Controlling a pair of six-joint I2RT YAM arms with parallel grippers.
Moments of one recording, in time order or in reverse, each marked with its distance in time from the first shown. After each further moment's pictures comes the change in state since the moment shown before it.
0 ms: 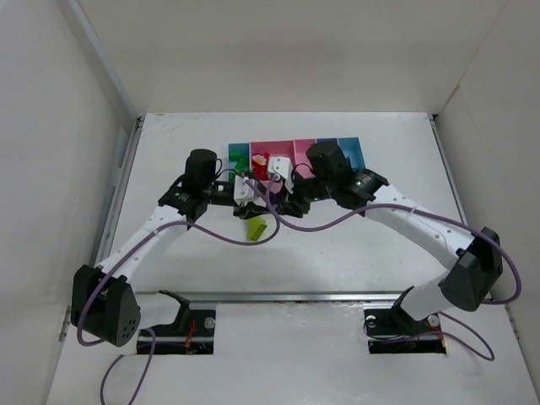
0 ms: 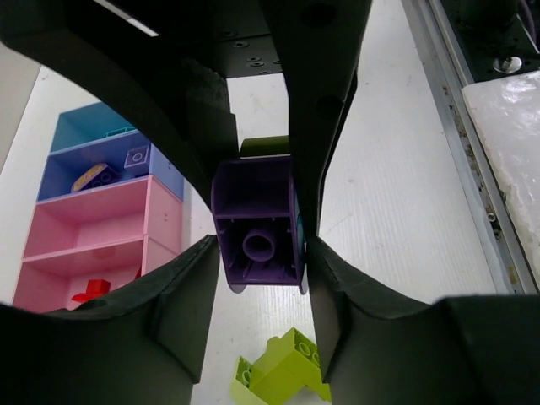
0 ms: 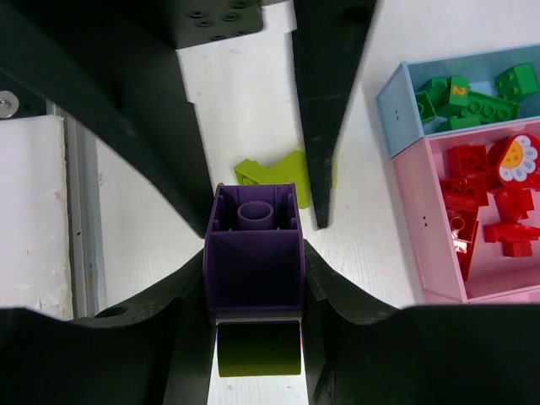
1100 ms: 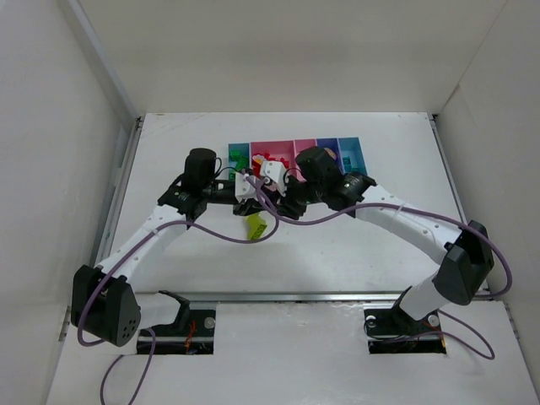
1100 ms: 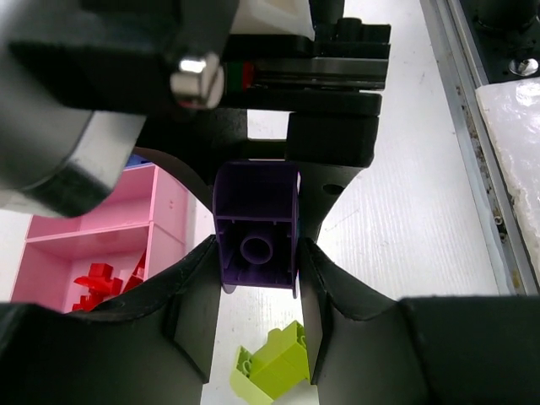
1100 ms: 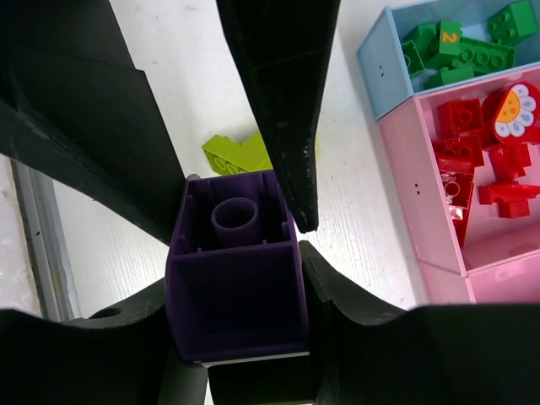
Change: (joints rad) left arm 0.006 0.000 0.012 -0.002 -0.035 -0.045; right arm 0.031 0.060 0.004 -0.003 0.174 0.021
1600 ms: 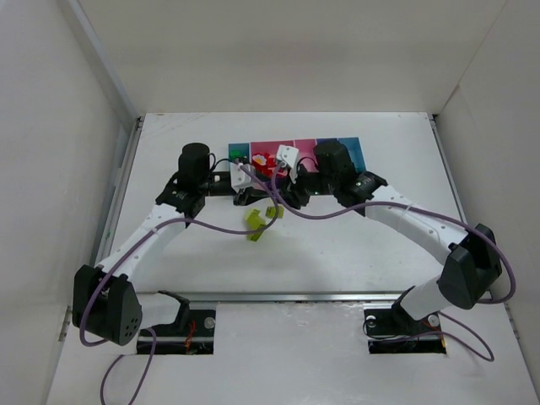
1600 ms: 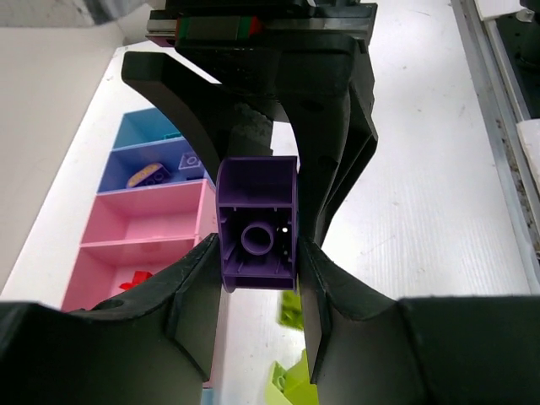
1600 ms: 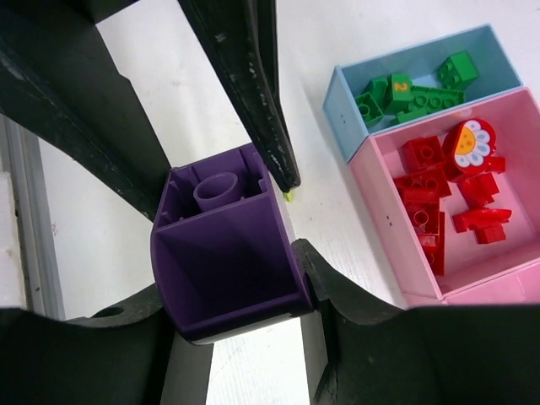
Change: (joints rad) left arm 0.042 0.003 0.000 0.153 -0.007 -0.105; right arm -0.101 -0.049 -0.100 0.205 -0.108 0.080
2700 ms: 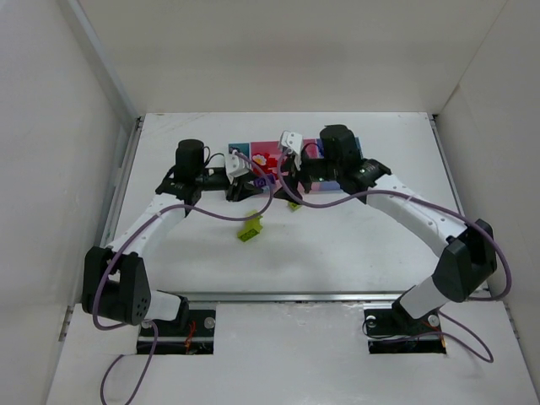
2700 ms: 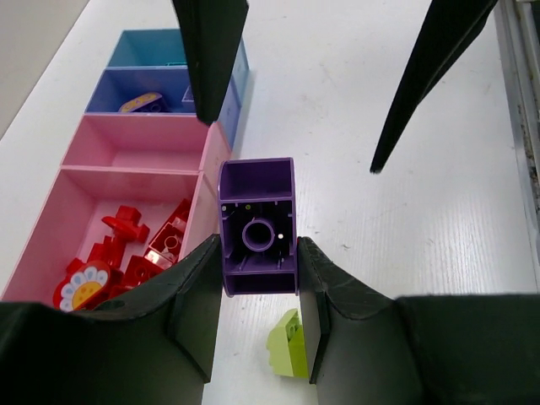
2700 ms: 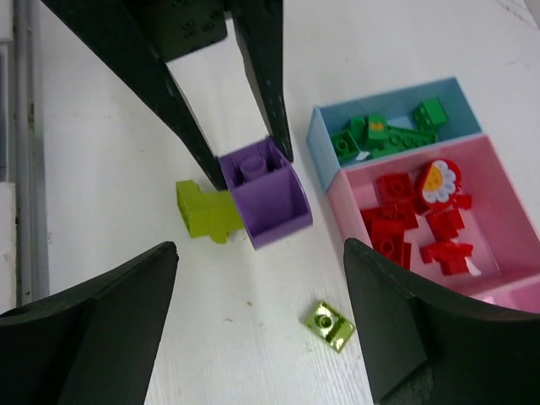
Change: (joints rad) left arm 0.099 0.119 0.014 -0.003 0.013 -0.046; right arm -0.080 0.044 0.101 0.010 -0.173 -0.028
